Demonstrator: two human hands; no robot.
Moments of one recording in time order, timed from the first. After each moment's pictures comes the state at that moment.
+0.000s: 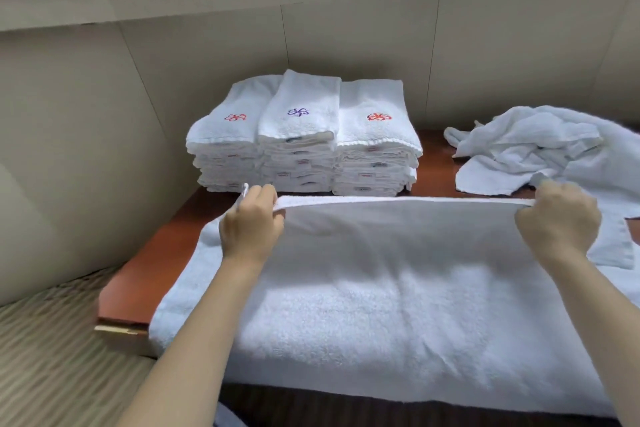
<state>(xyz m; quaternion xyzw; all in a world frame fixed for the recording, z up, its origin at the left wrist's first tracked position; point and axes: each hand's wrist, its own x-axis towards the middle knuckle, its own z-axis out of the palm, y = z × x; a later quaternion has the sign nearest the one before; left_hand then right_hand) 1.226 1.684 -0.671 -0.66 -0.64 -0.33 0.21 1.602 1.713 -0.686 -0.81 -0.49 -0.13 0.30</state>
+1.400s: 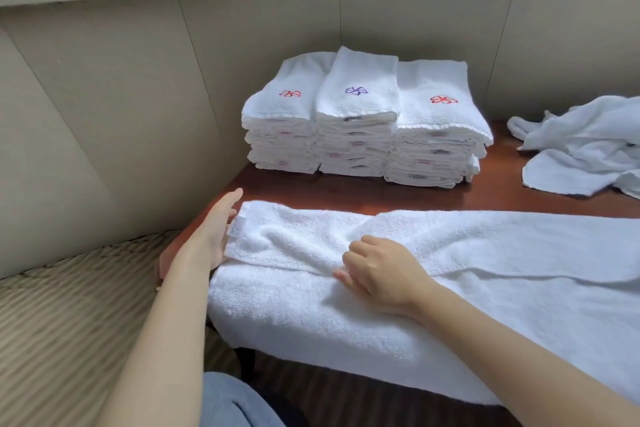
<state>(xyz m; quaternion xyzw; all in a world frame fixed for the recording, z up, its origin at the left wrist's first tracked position) 1.078 1.676 -0.700 -0.30 -0.66 -0.46 -0.50 1.360 1.668 -0.727 -0.25 -0.93 -0.09 0.26</state>
